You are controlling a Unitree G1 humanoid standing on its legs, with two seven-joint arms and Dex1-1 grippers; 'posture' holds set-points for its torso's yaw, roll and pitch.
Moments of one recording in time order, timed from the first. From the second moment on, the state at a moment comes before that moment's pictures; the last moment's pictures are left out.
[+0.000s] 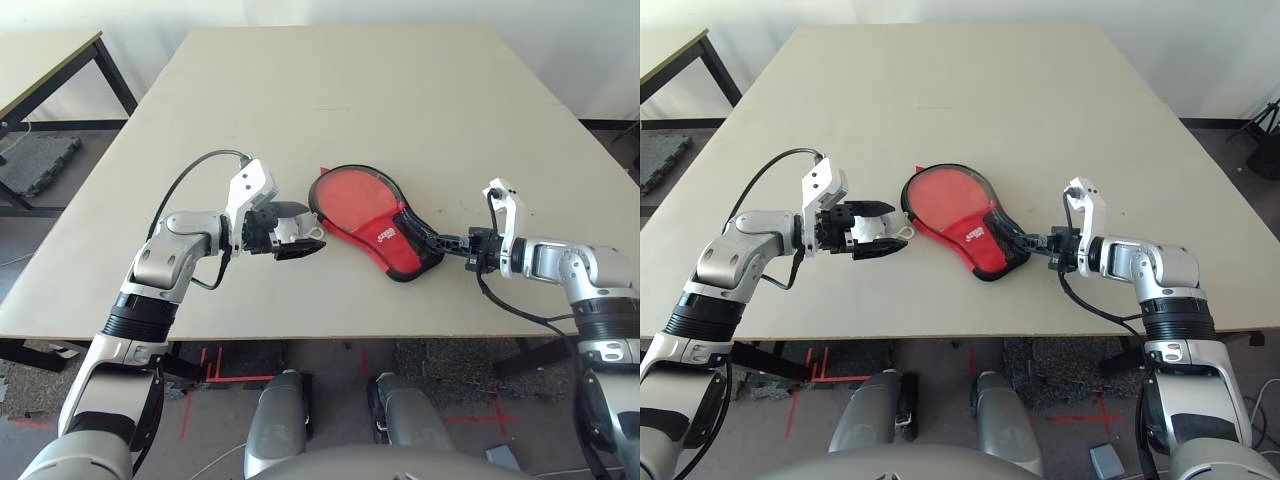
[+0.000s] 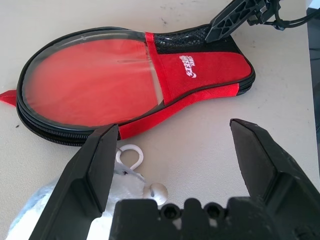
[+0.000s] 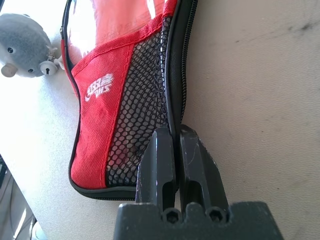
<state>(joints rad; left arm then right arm) -0.50 0.55 -0.13 0.10 -0.31 0.47 -1.10 -0.47 -0.56 -0.09 0.31 0.53 1.01 0.83</state>
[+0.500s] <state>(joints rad) -0.50 0.56 -0.13 0.13 -0.31 0.45 -1.11 -0.41 -0.59 -0.14 0.17 0.60 1.14 0.82</state>
